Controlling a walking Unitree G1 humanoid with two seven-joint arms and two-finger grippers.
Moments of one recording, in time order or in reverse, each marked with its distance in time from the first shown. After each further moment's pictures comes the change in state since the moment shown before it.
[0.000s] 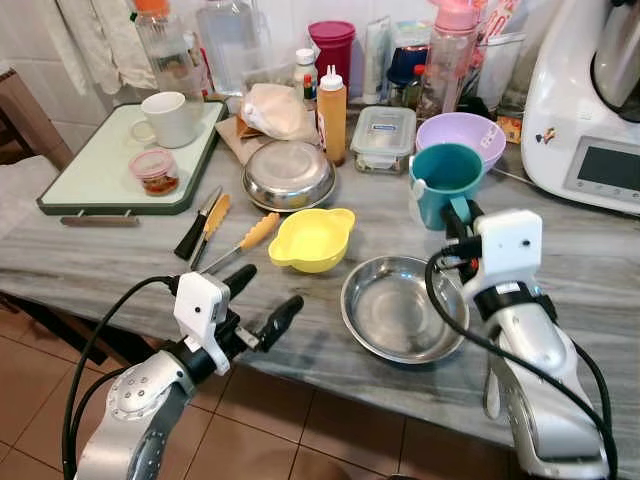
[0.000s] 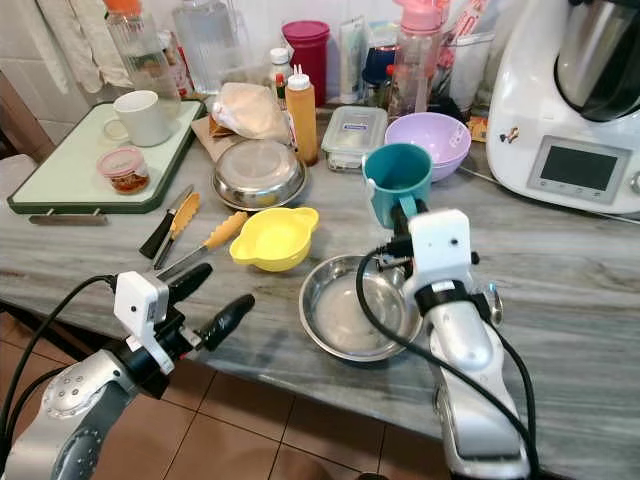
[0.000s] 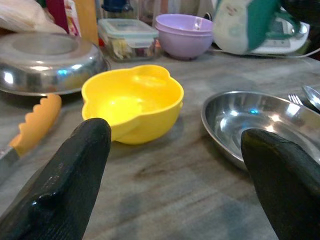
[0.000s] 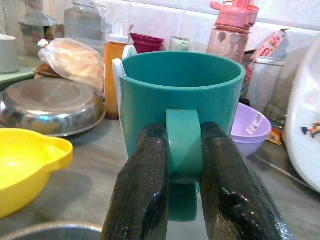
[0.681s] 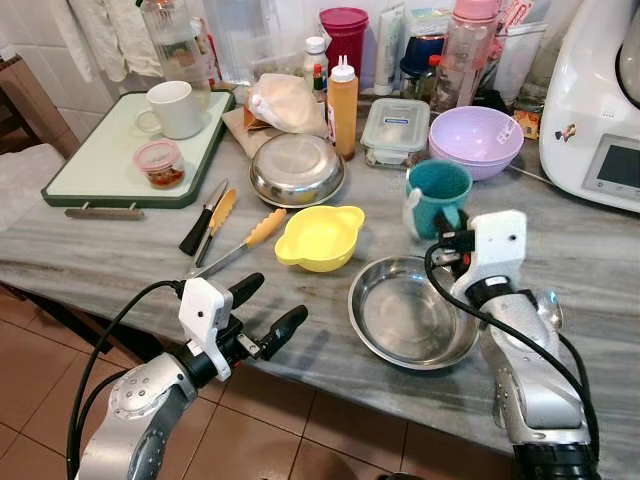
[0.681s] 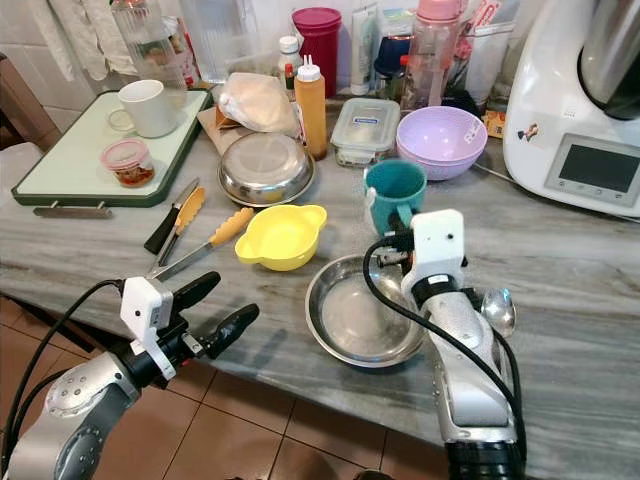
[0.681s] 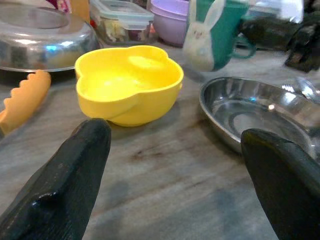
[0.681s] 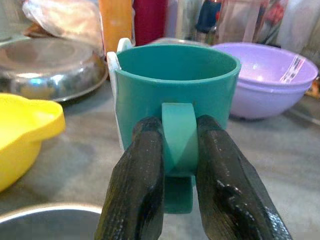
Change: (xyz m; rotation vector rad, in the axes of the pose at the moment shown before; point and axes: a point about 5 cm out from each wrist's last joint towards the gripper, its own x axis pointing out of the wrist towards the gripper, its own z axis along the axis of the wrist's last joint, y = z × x) left arm 0.000 0.002 -0.008 -0.038 0.016 -0.058; right arm 0.017 -0.005 -0.037 0.093 0.114 0.011
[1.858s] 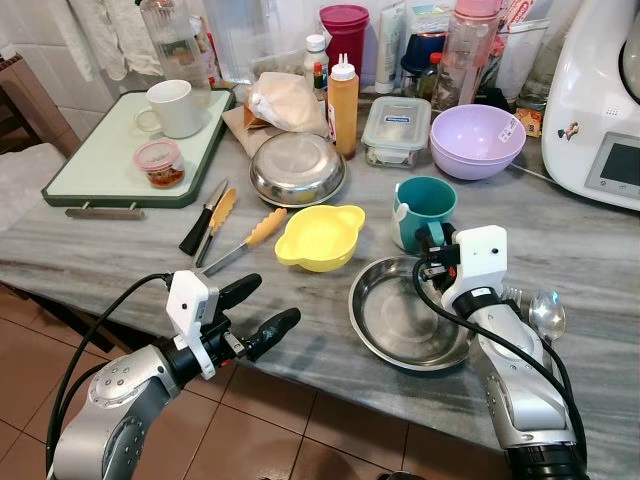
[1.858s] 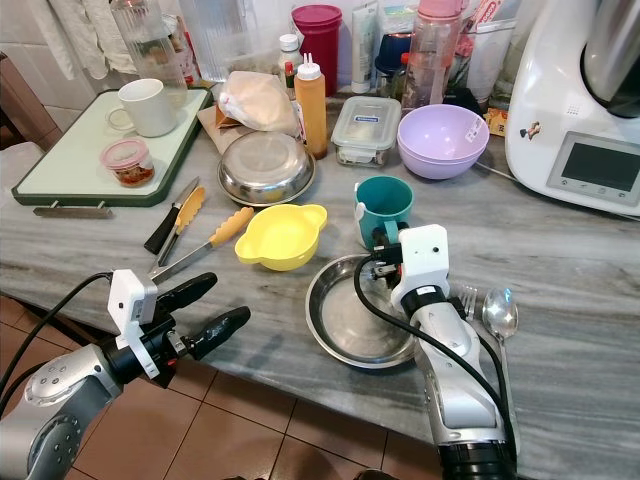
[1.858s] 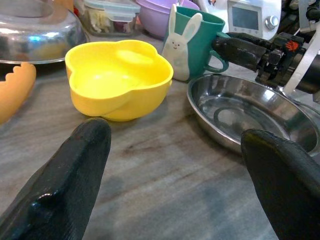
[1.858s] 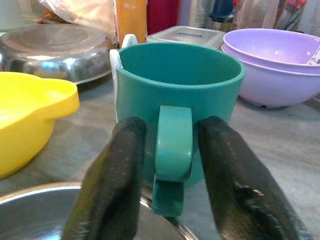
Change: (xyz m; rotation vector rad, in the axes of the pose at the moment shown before) left arm -0.007 0.009 0.009 -0.055 0.038 -0.081; right arm -0.001 0.009 -0.017 0.010 0.008 0.053
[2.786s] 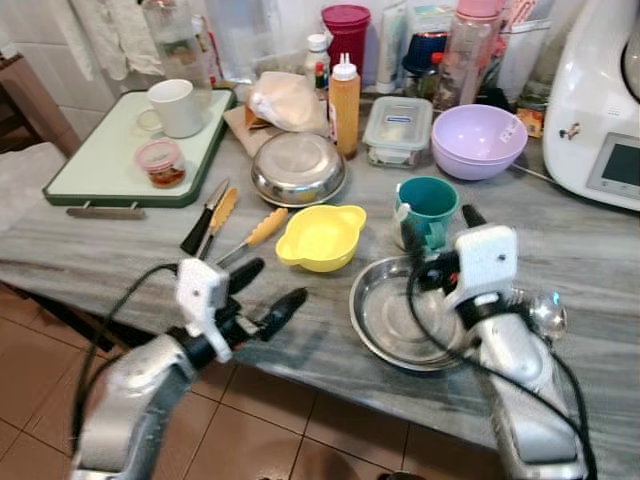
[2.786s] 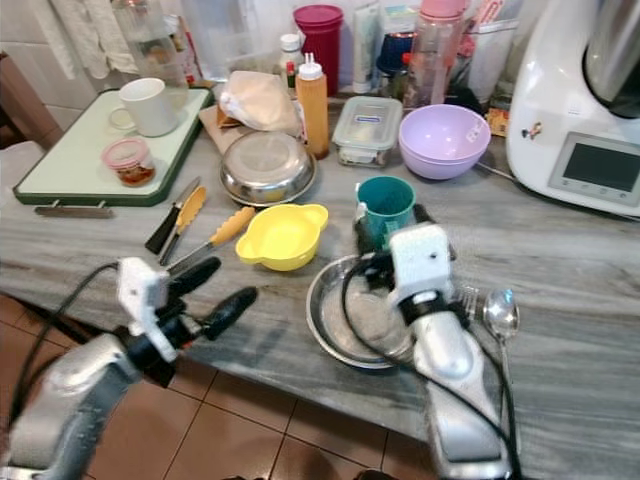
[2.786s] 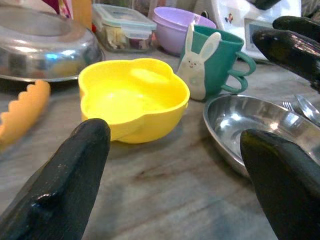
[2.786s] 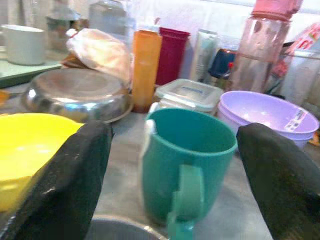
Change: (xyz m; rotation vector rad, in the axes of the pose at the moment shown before) left arm 0.020 0.000 0.002 0.004 -0.063 0.090; right arm -0.024 0.020 0.029 -0.102 -0.135 0.006
